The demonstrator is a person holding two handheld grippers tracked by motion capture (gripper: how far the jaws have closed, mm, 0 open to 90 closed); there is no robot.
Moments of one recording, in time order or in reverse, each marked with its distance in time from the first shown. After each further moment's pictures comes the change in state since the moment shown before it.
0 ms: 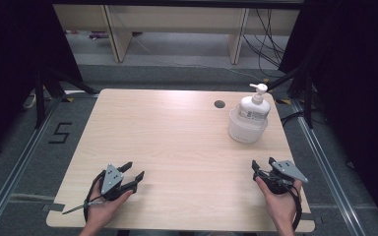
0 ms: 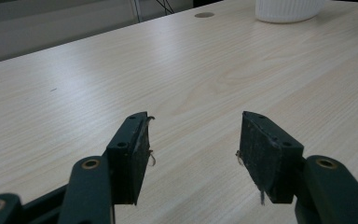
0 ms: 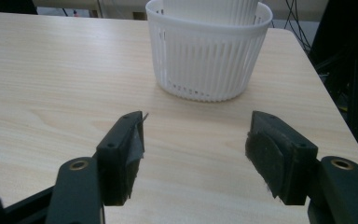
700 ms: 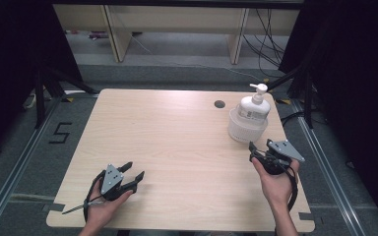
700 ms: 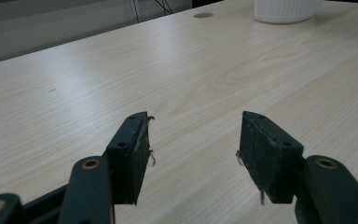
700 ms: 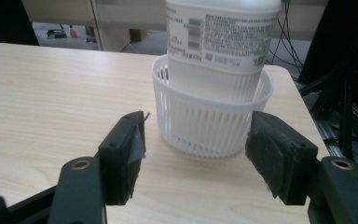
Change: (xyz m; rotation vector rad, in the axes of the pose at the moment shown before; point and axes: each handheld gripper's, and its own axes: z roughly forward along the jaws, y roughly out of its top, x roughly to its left) left arm 0.000 0.000 0.000 -0.003 -0.007 0.000; right arm 0.015 0.057 0.010 -0.038 -0.028 -0.016
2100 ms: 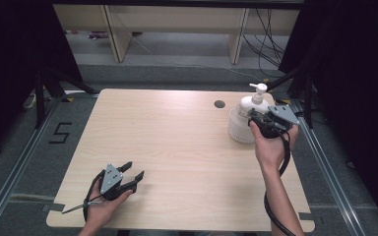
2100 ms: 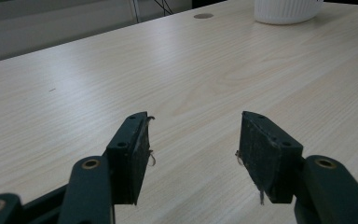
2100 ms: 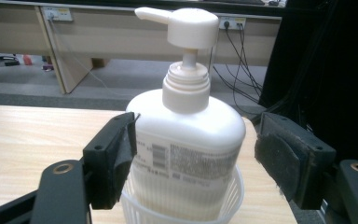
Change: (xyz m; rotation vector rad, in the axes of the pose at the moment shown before) left arm 0.002 0.000 0.001 -0.014 -0.009 0.004; right arm 0.004 0.082 0.039 -0.093 -0.166 0.007
